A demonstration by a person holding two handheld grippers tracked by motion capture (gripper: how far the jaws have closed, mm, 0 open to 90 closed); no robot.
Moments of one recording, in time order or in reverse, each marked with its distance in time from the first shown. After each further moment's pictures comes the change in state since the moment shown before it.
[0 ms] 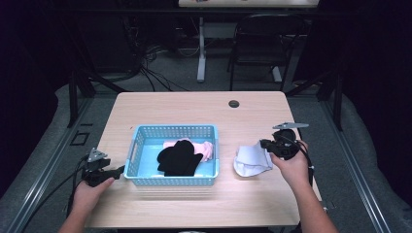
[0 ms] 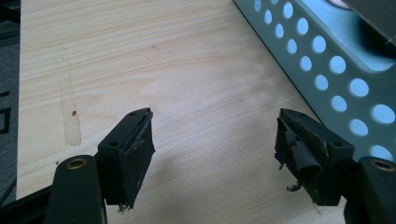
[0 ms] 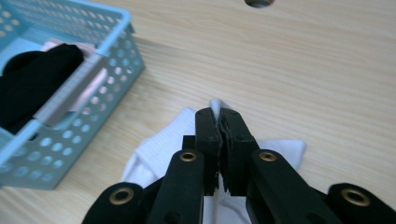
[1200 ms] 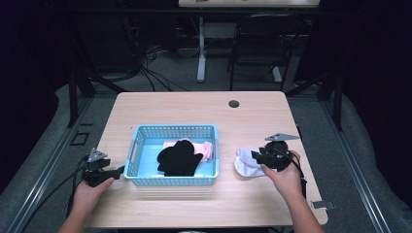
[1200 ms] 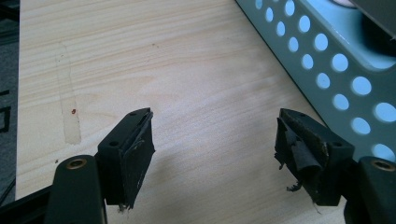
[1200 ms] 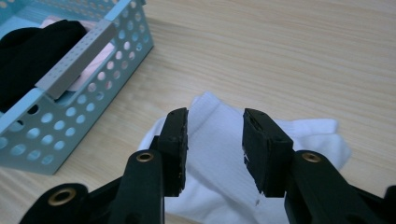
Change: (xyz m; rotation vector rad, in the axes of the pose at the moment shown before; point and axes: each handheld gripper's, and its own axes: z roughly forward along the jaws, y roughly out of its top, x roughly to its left) left arm 0.000 0.000 0.000 0.002 -0.001 -0.003; right arm 0.029 -0.027 0.010 -0.006 -0.002 -0.028
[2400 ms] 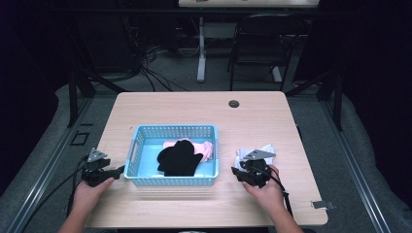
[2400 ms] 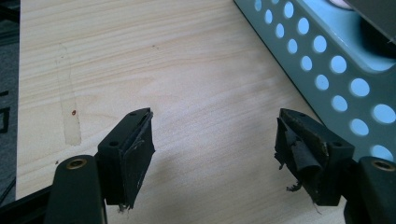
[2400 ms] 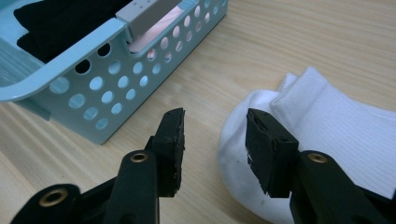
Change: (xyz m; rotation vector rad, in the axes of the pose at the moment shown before) left arm 0.000 0.000 0.000 -0.003 -0.005 0.002; right arm 0.049 -0.037 0.034 0.007 0.097 -0.116
